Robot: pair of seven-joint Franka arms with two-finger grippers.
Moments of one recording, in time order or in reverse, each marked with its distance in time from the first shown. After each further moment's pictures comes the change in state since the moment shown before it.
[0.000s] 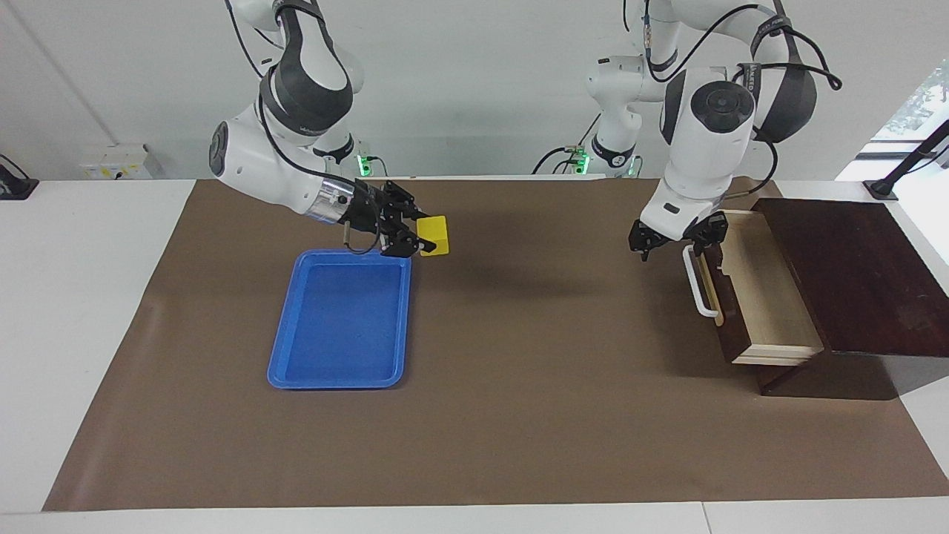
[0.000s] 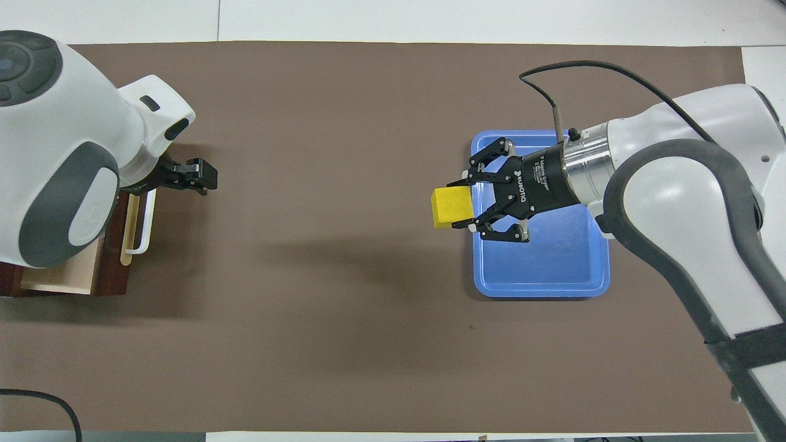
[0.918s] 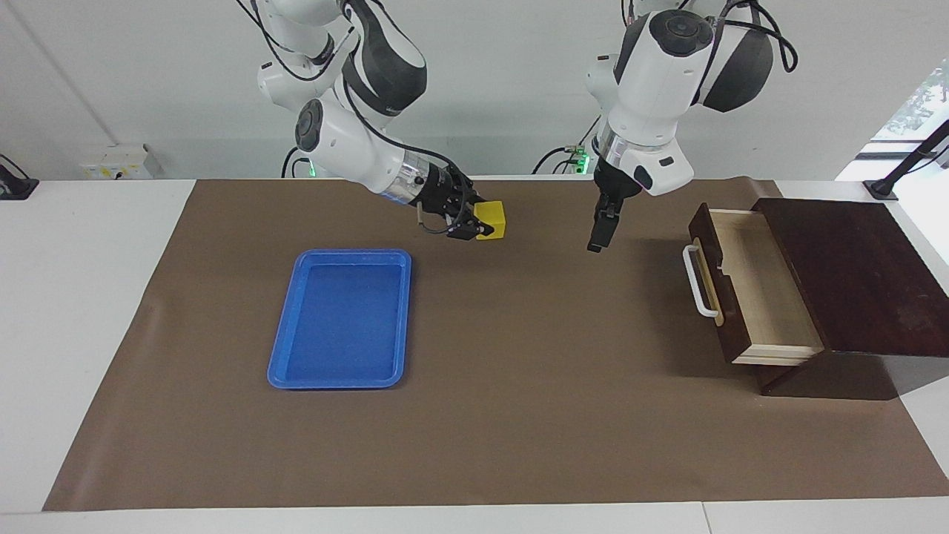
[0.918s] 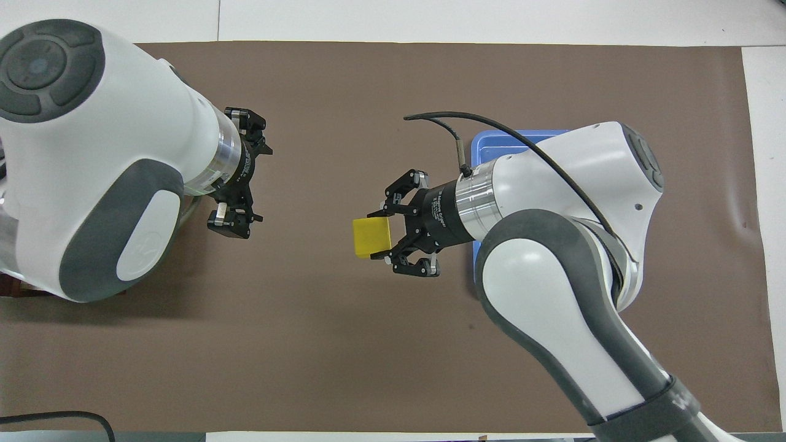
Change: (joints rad) left arm -0.169 0.027 -0.005 0.079 -0.092 0.019 -1.371; right arm 0.221 0.001 0.001 0.001 -0.011 0.167 0.149
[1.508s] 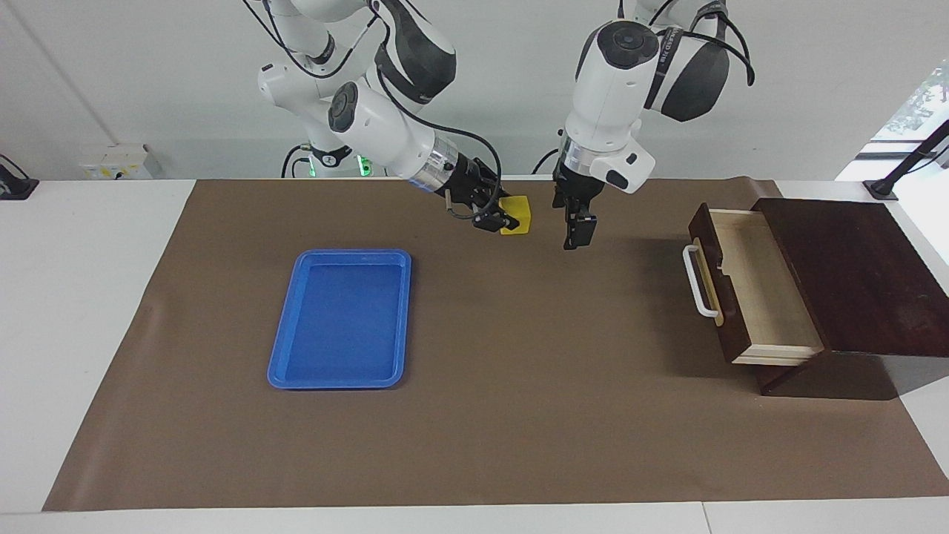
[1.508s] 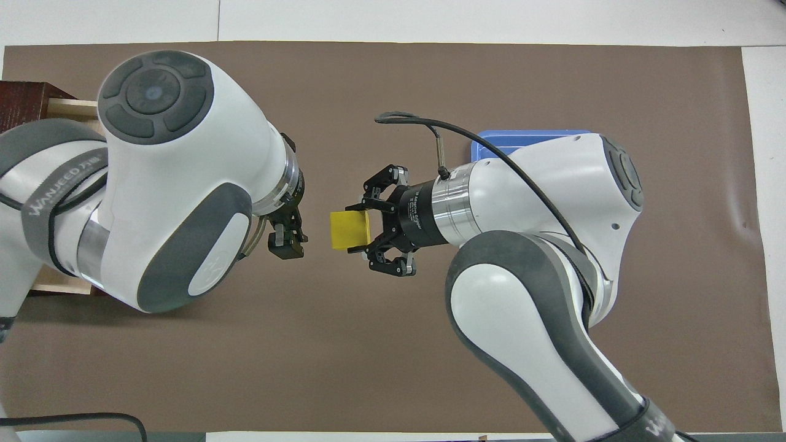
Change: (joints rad) left arm -0.075 0.027 0.000 -0.001 0.000 -0.028 -0.227; right arm 0.037 0.009 0.000 0.037 0.000 0.081 0.022
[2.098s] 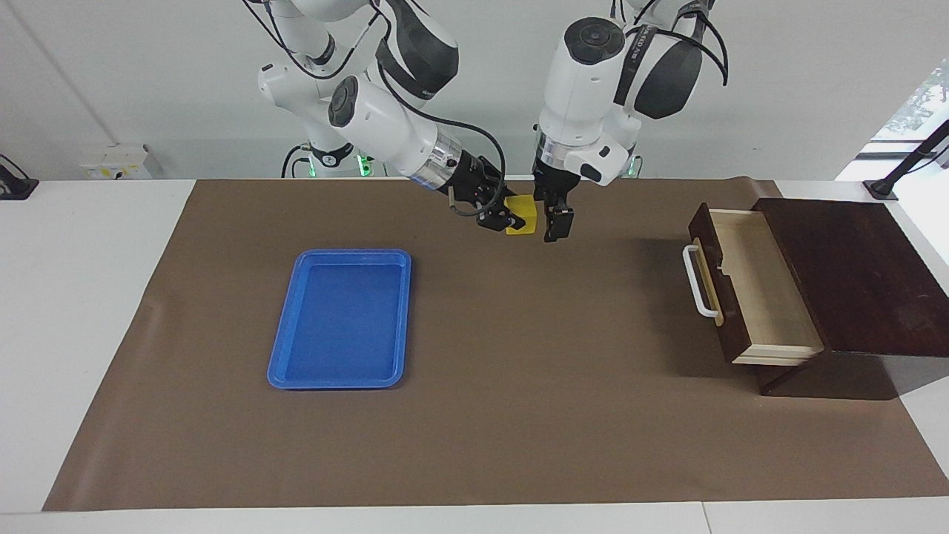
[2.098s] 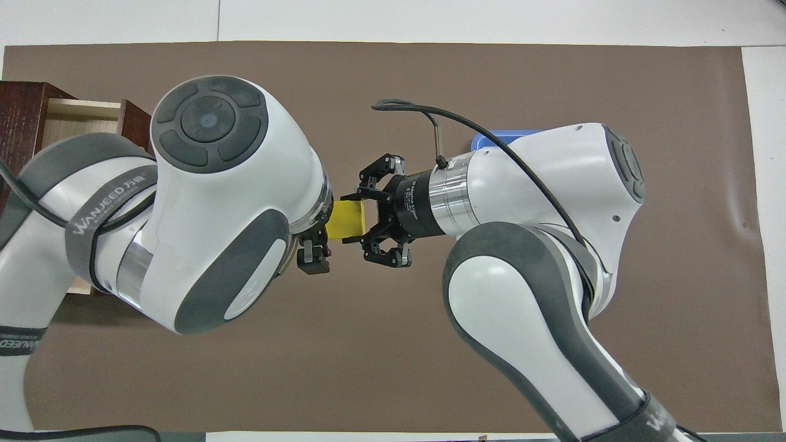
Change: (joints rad) left arm -0.055 0.000 0.000 0.000 0.000 -0.004 -0.066; right arm 0.000 0.018 -0.001 0.032 0.000 0.005 0.009
